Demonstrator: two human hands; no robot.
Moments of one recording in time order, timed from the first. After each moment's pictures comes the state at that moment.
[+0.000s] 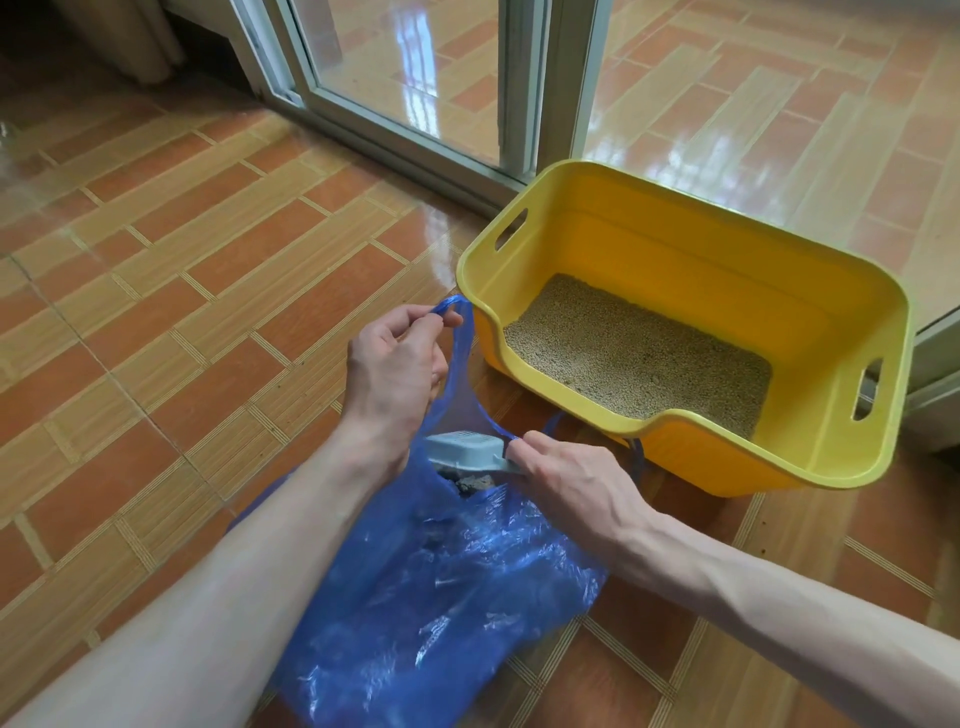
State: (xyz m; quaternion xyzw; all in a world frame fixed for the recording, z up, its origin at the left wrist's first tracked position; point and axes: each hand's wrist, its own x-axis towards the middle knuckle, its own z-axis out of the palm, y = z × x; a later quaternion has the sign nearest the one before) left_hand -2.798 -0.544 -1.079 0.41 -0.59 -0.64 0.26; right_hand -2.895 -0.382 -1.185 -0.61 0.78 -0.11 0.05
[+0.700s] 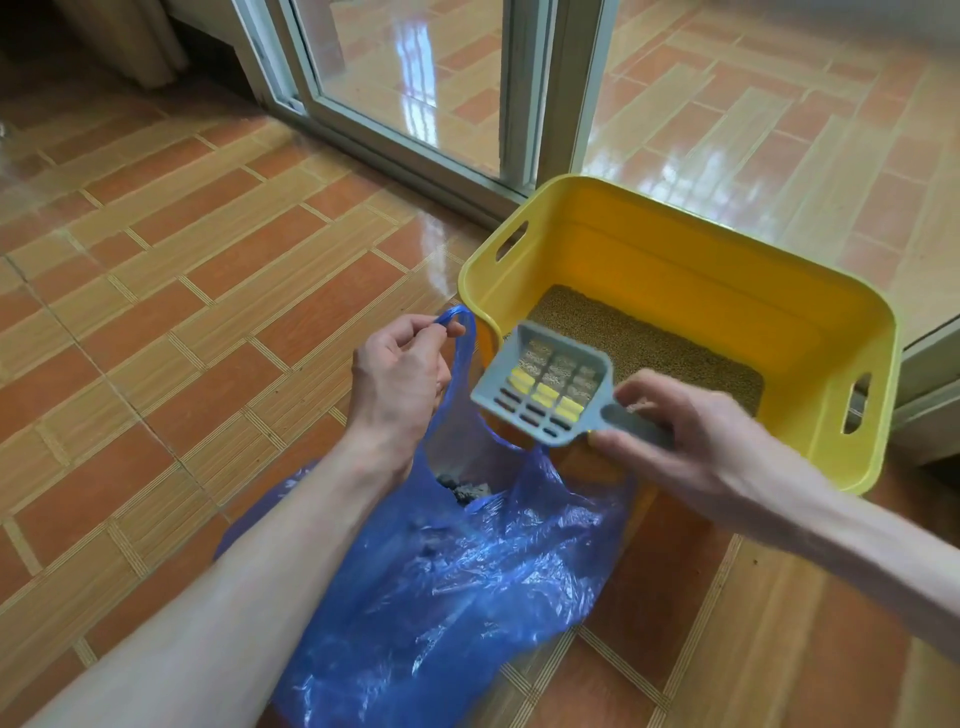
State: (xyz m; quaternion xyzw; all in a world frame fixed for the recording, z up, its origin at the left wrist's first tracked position) left_hand -2.796 -0.545 -1.081 0.41 -0.60 -0.63 0.26; right_hand -2.939 -0.335 -1.066 -0.45 0.81 -0.29 0.23
